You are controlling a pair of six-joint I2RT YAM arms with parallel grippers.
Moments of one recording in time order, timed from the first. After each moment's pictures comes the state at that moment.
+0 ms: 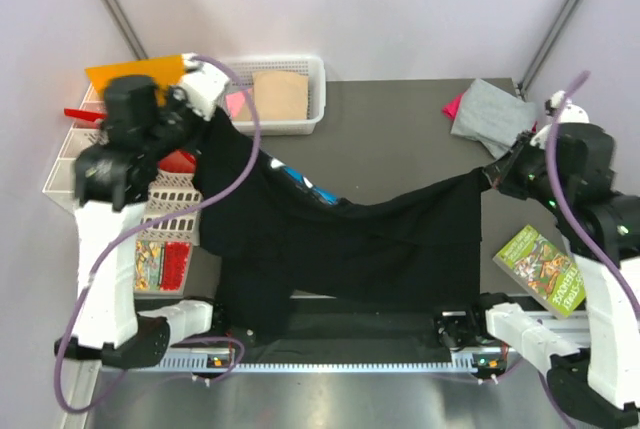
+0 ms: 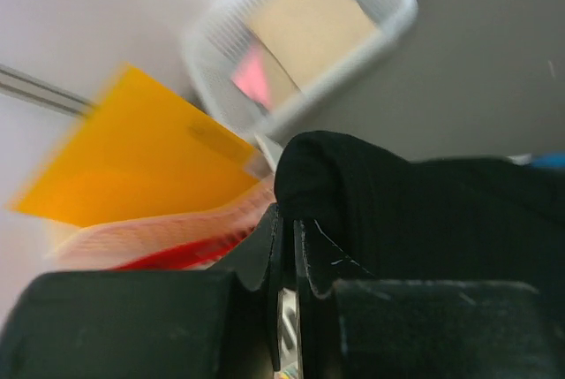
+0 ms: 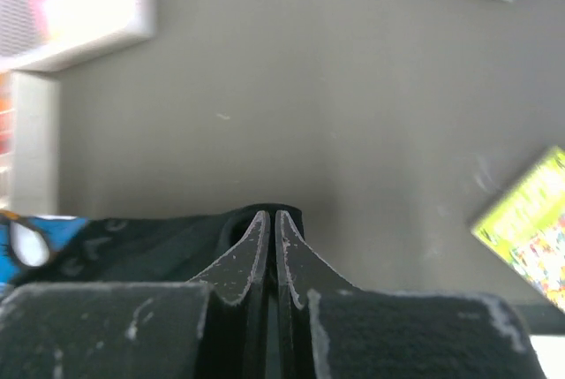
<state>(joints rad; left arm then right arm) -0.16 1.21 1.92 -1.07 0.14 0.52 0.23 0.92 1.63 -1.23 0.06 0.46</state>
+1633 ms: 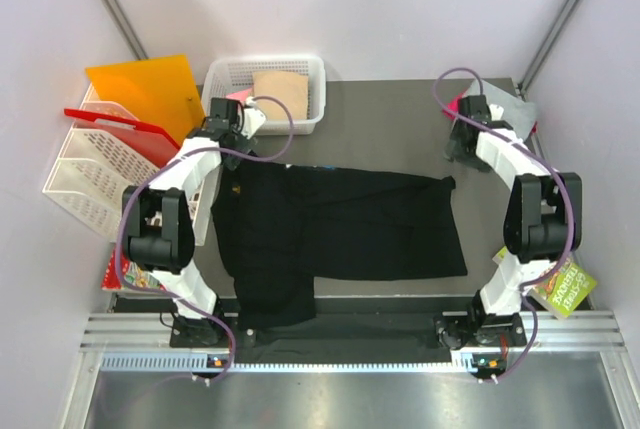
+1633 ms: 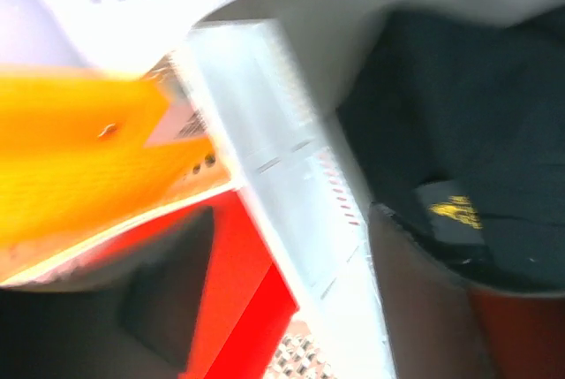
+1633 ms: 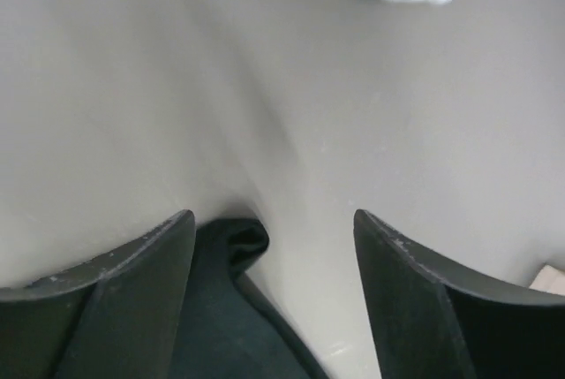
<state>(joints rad) -0.13 1.73 1.29 -0.44 -0.23 0.65 0.07 1.77 1.29 -0.57 0.36 0.42</state>
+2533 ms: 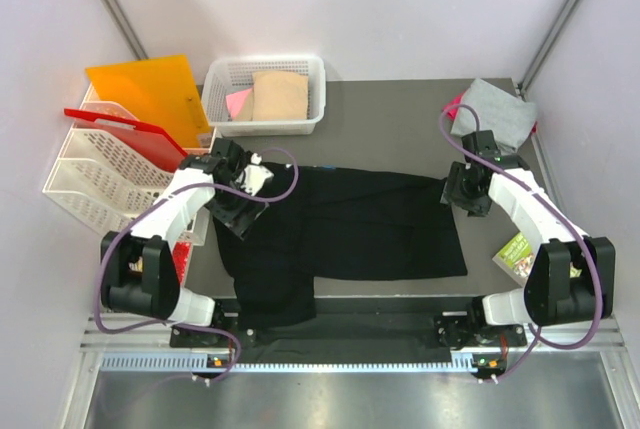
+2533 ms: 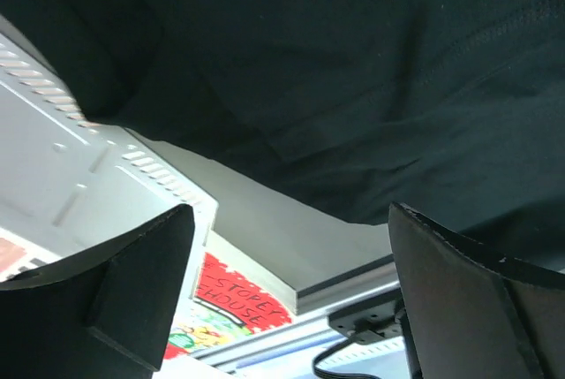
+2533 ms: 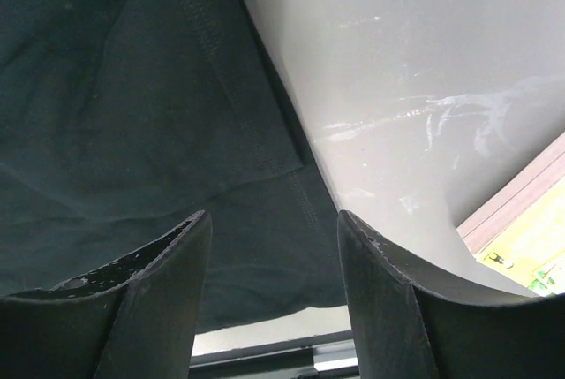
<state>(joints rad) -0.19 1.43 1.05 -0.99 0.04 0.50 0.12 1.37 0.99 -0.82 0.12 0.43</state>
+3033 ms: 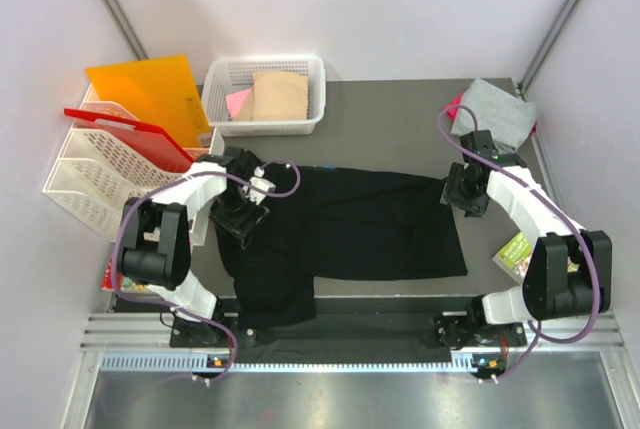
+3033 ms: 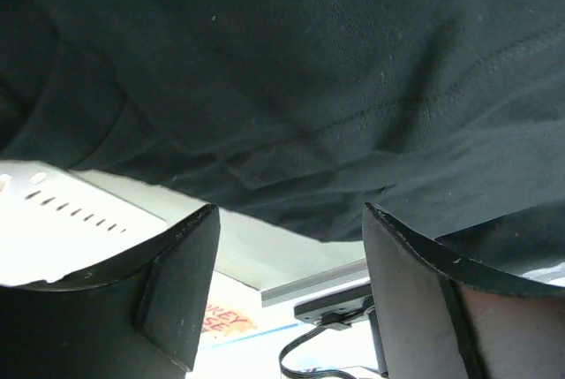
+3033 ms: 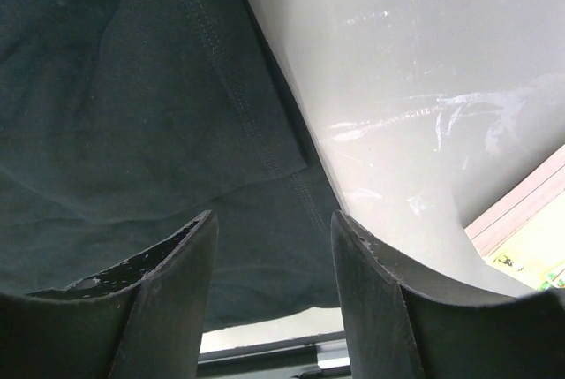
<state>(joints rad) -0.18 1.61 1.03 -0.99 0.05 0.42 0.12 1.40 1.00 -0.82 0.10 0.44</state>
